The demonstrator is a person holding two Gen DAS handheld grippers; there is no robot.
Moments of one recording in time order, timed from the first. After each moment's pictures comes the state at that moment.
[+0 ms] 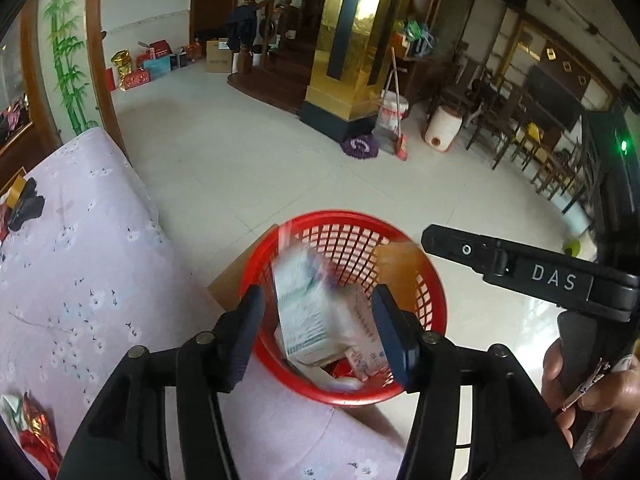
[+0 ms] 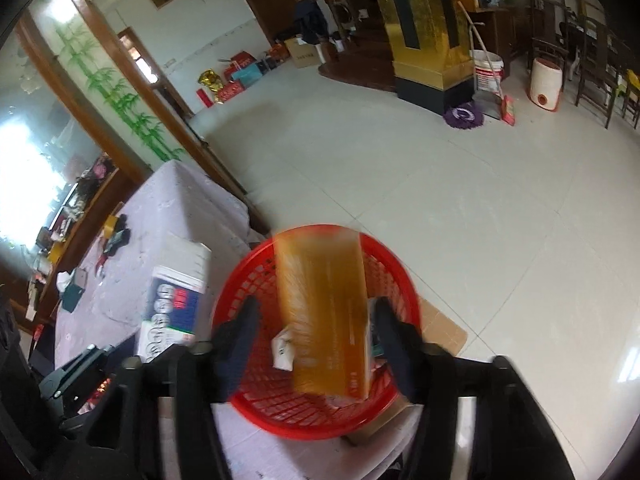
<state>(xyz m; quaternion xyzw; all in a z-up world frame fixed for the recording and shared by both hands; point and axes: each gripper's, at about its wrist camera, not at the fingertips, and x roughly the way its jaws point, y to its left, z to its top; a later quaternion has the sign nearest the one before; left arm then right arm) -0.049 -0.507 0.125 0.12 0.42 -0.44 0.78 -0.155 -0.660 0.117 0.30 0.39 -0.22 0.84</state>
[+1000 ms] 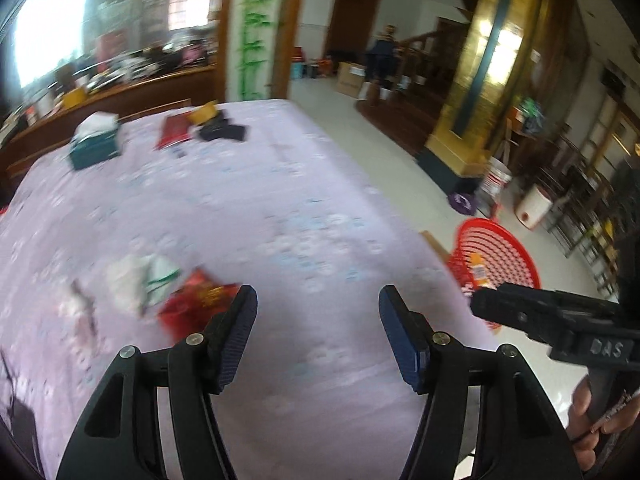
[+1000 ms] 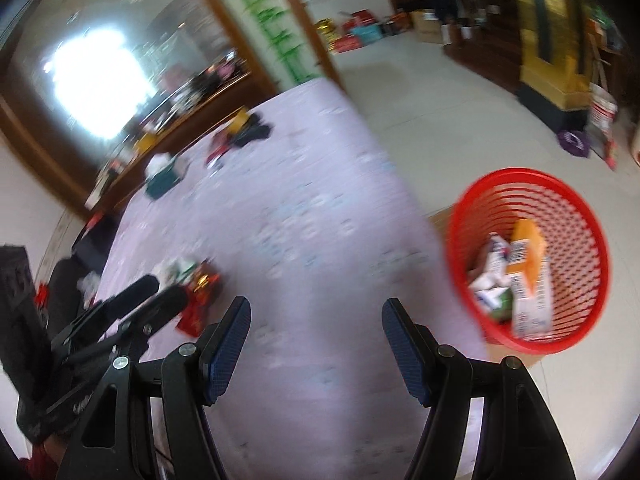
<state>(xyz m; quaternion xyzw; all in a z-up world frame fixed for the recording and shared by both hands) -0.030 -0.223 0.140 0.02 0.41 -0.24 0.88 -0.101 -0.442 0.129 0.22 0.44 0.00 0.87</state>
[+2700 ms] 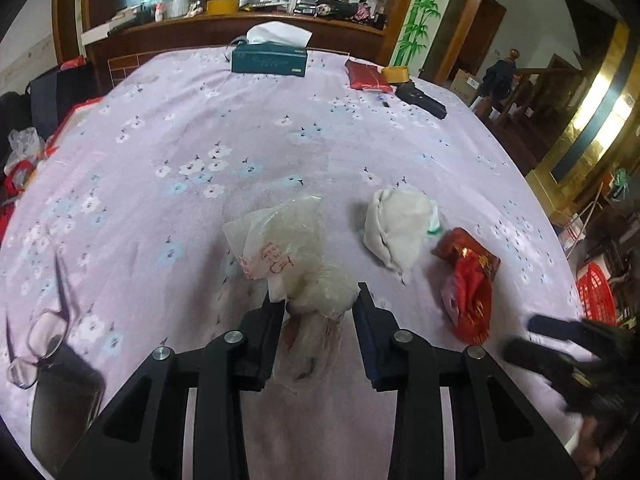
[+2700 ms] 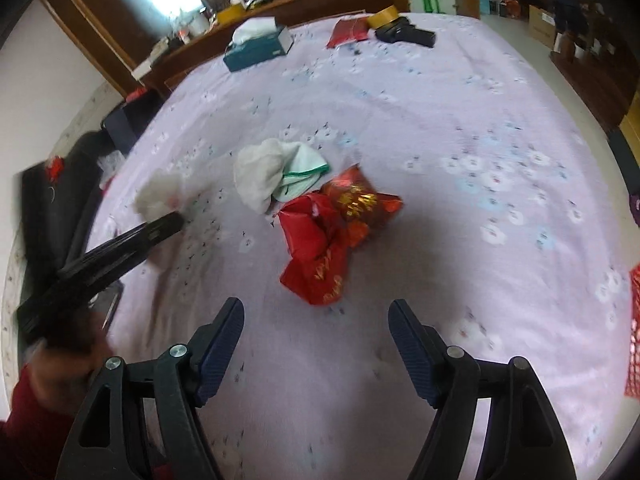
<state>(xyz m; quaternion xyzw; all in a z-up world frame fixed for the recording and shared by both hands) 0.017 -0.019 0.073 -0.06 0.47 -0.09 0.88 -0.004 -0.242 0.056 0.10 0.54 0.13 0.83</state>
